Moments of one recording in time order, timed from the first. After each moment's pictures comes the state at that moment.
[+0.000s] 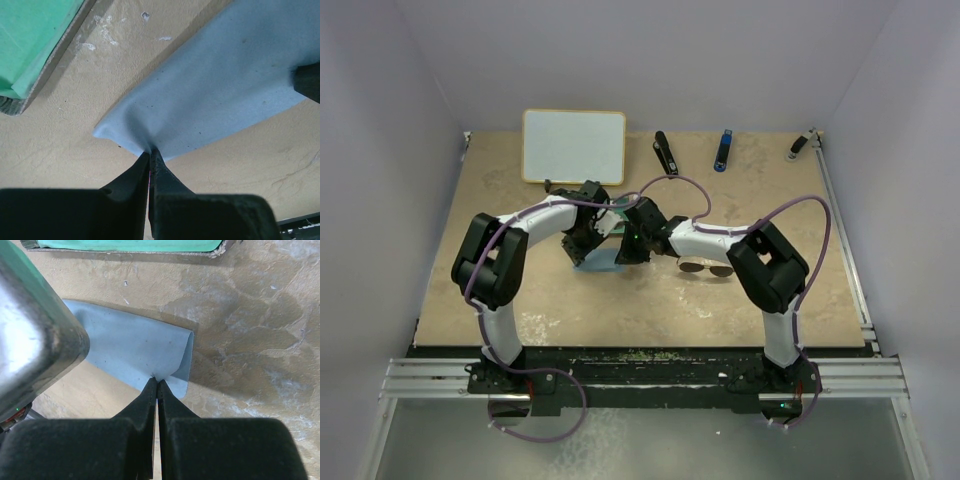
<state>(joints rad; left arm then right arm) -0.45 1.88 1.26 -0.82 0.00 0.33 0.78 1.98 1.27 -0.21 -0.10 0.88</state>
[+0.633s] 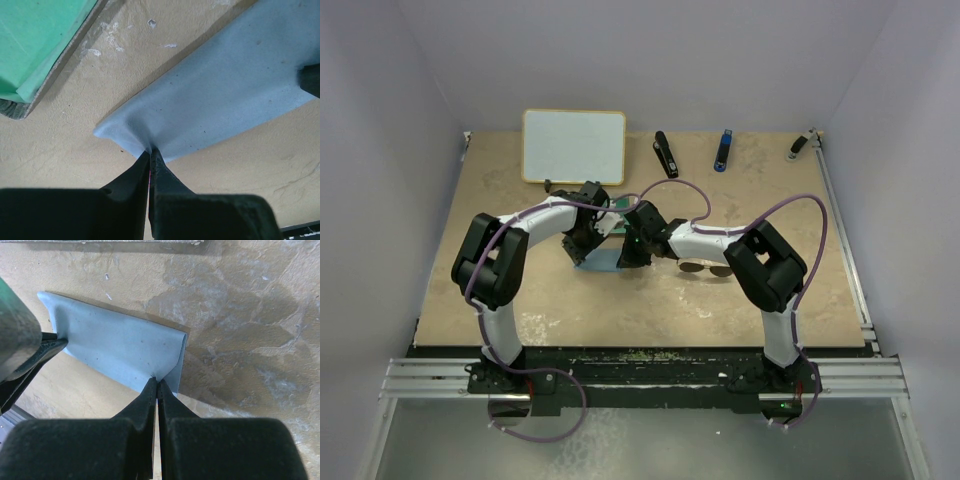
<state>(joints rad) -0.45 1.88 1.25 -0.79 -0.01 0.32 0.78 1.99 1.25 -0.20 -0.10 0.88</state>
